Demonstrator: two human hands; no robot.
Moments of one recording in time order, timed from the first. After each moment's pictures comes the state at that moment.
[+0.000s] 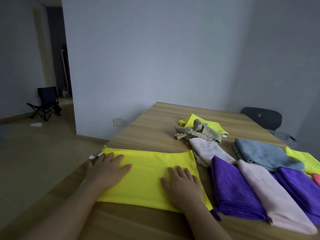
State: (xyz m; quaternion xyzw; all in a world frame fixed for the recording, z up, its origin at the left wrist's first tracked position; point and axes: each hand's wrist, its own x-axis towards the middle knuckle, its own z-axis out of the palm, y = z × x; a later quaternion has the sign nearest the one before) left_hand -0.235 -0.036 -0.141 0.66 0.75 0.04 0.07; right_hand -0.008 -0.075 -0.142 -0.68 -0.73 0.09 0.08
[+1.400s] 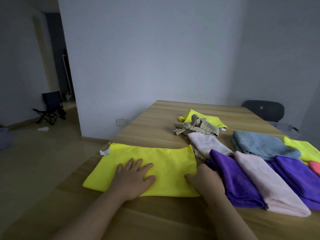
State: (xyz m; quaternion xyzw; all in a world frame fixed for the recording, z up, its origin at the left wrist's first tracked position) left_hand -0.171 -0.072 -0.149 0.76 0.65 0.02 0.06; right_hand 0.041 -0.090 -0.121 -0.77 -0.60 0.14 0.17
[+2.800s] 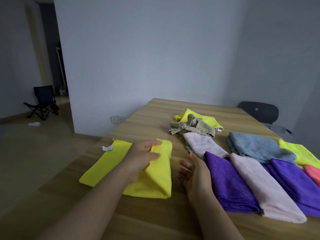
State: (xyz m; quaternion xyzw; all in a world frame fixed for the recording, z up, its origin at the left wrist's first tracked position) left_hand -0.127 -0.064 -0.091 0.55 0.49 0.48 0.47; right_hand 0.023 -0.083 -0.119 -0.45 -0.23 0.56 0.65
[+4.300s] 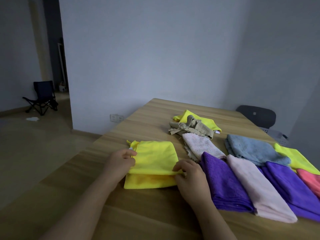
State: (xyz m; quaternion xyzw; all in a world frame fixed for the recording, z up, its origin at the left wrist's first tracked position) left_hand -0.168 -0.070 -0.124 0.52 0.62 0.48 0.34; right_hand 0.037 -0.100 -0.132 -0.58 -0.72 0.10 0.38
